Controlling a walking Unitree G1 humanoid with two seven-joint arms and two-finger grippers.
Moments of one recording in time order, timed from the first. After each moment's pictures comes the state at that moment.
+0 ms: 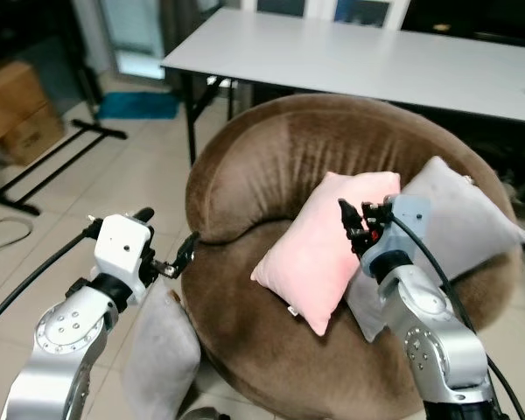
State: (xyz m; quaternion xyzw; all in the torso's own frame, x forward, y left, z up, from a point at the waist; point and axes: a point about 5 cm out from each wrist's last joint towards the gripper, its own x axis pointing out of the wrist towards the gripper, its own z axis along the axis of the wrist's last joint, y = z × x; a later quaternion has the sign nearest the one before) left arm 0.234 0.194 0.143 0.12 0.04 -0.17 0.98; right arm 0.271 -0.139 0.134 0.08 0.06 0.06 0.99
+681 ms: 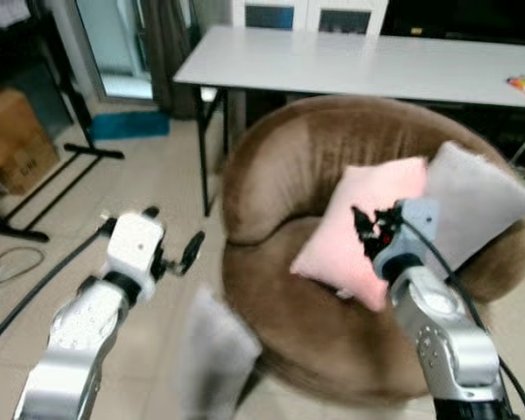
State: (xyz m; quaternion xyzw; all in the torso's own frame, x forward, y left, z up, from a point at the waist) left arm 0.243 0.188 0.139 0.15 0.03 -0.16 0.98; right arm 0.268 -0.148 0.121 0.09 0.10 0.04 0.99
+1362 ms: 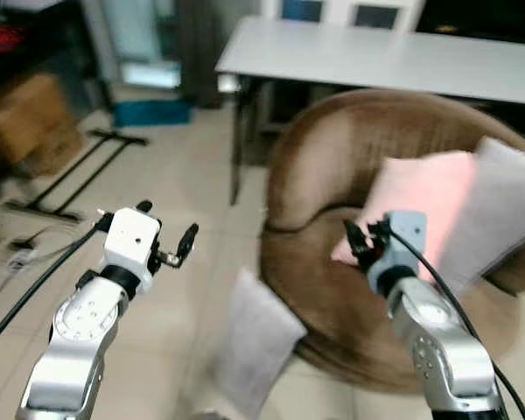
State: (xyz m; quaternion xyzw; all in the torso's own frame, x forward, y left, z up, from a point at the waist) left arm 0.250 0.194 0.133 0.15 0.03 -0.14 0.98; right arm 0.263 -0.151 0.108 0.05 0.13 0.05 0.99
